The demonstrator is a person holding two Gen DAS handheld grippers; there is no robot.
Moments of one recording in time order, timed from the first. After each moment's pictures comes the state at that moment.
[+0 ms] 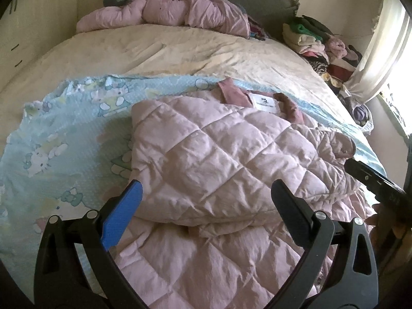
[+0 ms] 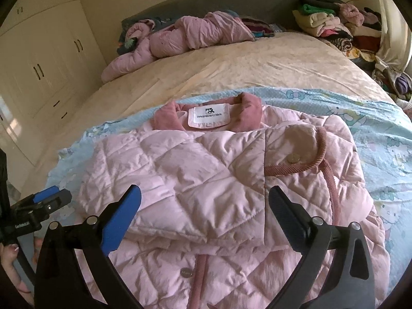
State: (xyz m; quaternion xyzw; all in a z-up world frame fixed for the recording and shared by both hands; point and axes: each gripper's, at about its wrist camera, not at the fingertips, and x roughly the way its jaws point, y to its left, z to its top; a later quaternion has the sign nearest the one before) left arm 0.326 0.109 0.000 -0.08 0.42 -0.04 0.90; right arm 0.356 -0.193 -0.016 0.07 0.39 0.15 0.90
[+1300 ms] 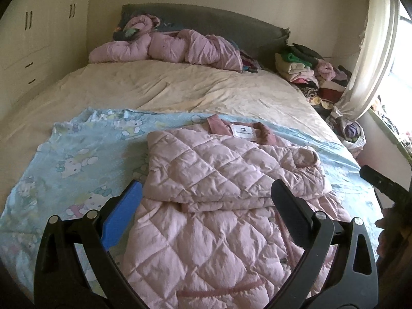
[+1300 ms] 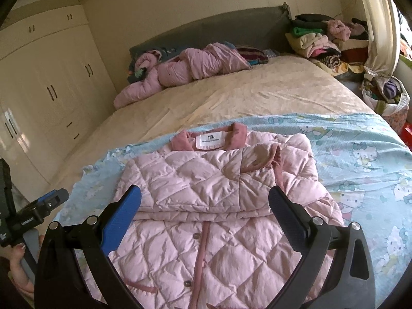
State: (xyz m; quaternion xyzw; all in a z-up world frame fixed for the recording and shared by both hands) left arm 0.220 0.092 0.082 -0.08 0.33 -0.03 0.94; right arm 0.244 -0.247 0.071 0.10 0.33 0.15 0.93
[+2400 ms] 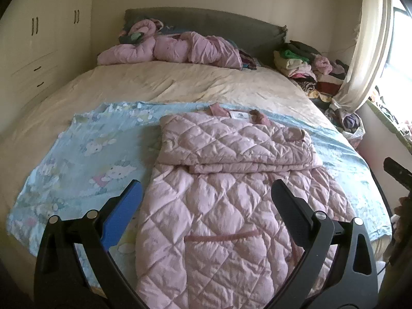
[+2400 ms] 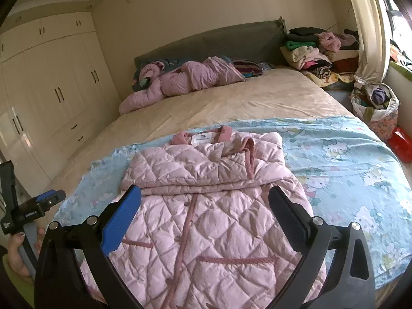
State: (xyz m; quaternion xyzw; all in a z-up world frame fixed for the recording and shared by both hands) left arm 0.121 0.087 0.084 -0.06 0.33 -0.02 0.94; right arm 0.126 -0.301 0.092 0.10 0.30 0.15 0.94
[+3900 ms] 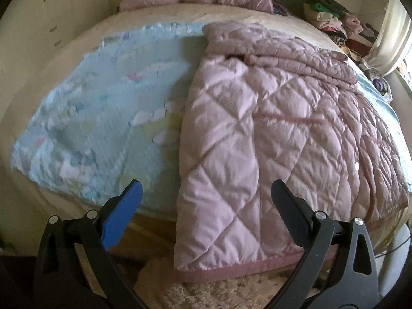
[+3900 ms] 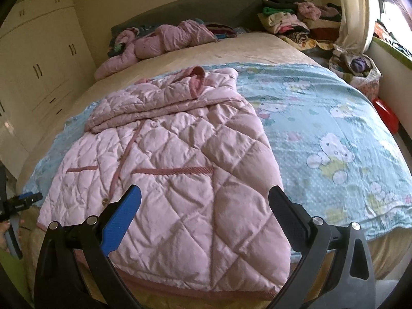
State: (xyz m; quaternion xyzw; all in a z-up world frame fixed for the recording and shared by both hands) left arm 0.050 0.140 -0.053 -0.05 0.47 0.04 0.88; right arm 0.062 -0.374 -0.023 0.08 0.39 0.10 0.91
